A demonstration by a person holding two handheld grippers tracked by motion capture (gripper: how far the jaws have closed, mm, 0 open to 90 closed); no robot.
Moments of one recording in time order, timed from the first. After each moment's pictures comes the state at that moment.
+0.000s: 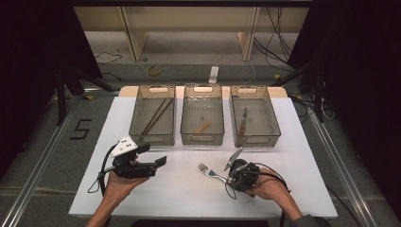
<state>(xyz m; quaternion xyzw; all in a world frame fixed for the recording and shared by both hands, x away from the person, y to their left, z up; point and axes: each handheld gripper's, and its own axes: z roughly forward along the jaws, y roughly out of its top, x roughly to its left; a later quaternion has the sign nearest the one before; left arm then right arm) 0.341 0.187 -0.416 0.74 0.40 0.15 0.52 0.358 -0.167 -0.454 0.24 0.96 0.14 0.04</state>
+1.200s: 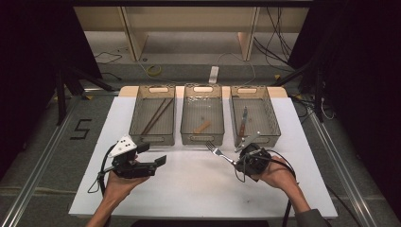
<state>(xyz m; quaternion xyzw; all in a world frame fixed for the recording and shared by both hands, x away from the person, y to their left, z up) 0.340 0.188 -0.416 0.74 0.40 0.16 0.52 0.381 -0.193 -0.421 0.29 0.93 0.21 0.09</state>
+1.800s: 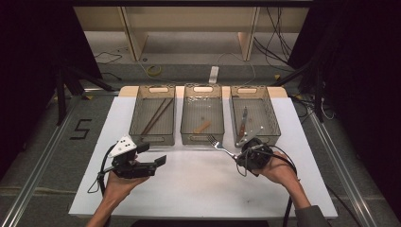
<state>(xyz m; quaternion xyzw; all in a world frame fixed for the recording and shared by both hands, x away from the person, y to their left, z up) 0.340 0.189 -0.415 0.74 0.40 0.16 0.52 0.390 -0.198 -0.411 0.30 0.92 0.23 0.10</state>
